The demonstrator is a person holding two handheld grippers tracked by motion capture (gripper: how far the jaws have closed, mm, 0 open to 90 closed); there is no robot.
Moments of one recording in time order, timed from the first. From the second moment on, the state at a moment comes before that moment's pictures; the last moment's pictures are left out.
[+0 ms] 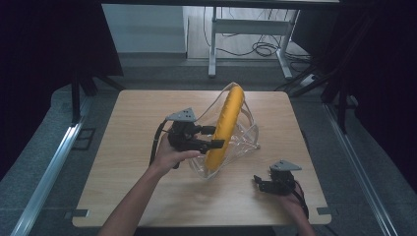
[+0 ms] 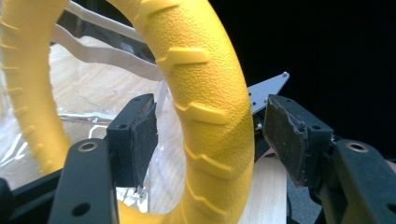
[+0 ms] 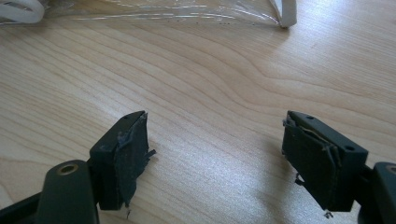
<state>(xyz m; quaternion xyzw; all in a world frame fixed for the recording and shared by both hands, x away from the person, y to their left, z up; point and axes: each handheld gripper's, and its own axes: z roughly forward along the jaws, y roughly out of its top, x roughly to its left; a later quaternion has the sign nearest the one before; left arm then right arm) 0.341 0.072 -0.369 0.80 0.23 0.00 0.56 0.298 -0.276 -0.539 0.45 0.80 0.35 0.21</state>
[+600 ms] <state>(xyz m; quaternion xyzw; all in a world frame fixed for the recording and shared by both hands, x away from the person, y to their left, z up) 0.313 0.117 -0.365 0.79 0.27 0.10 0.54 0.297 -0.276 -0.539 0.45 0.80 0.35 0.21</state>
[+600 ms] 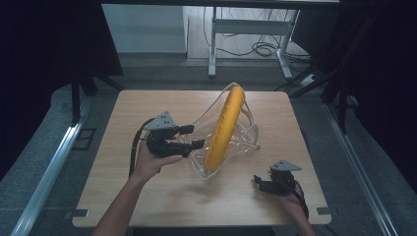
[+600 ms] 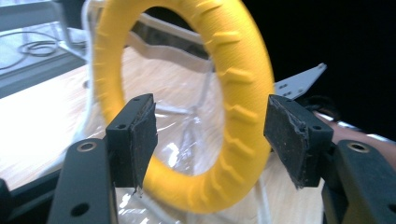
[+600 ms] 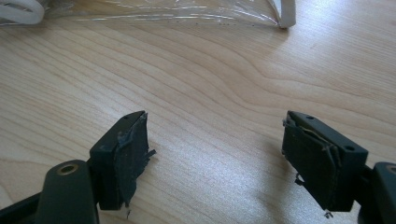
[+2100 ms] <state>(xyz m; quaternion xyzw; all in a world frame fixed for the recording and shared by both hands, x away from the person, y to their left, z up) 0.281 0.208 -0.424 0.78 0.38 0.16 0.47 0.298 -0.274 -0.539 0.44 0.80 0.35 0.21</state>
